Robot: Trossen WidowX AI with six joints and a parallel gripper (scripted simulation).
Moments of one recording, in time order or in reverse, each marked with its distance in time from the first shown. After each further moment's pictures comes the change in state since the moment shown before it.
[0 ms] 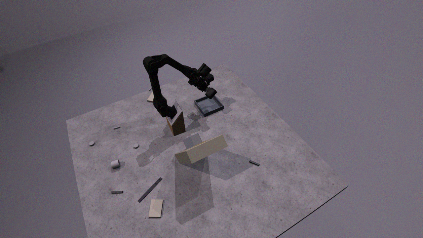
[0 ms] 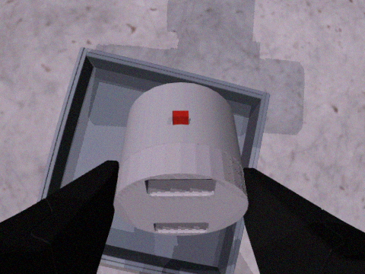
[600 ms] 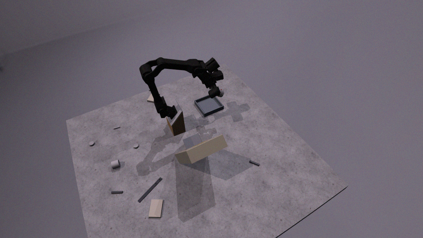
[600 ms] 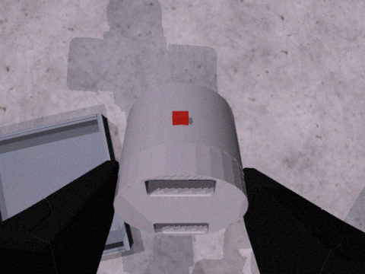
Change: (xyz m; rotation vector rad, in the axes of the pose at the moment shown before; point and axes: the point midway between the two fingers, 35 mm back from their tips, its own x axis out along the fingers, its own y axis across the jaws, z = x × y) arm -0.097 -0.113 0.030 0.396 -0.011 -0.233
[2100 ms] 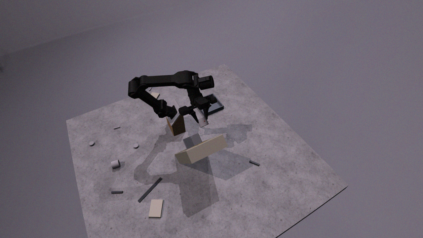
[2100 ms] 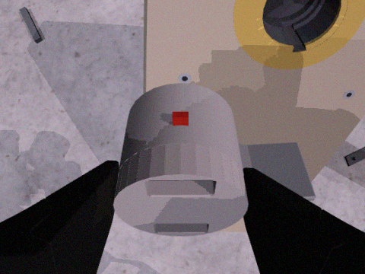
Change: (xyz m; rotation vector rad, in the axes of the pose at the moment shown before) arm -0.122 -0.237 -0.085 1.109 0.012 -0.672
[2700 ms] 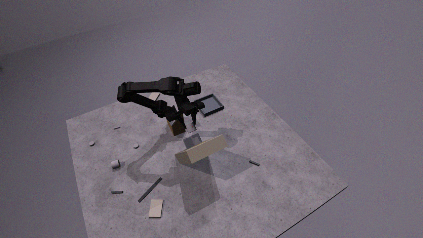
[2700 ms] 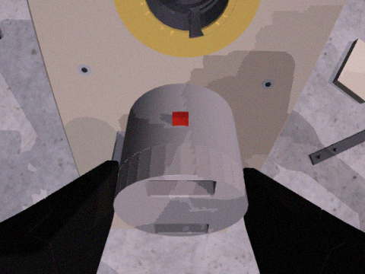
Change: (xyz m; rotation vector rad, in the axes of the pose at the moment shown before) arm 0.003 -0.067 -0.002 -0.002 0.000 0.002
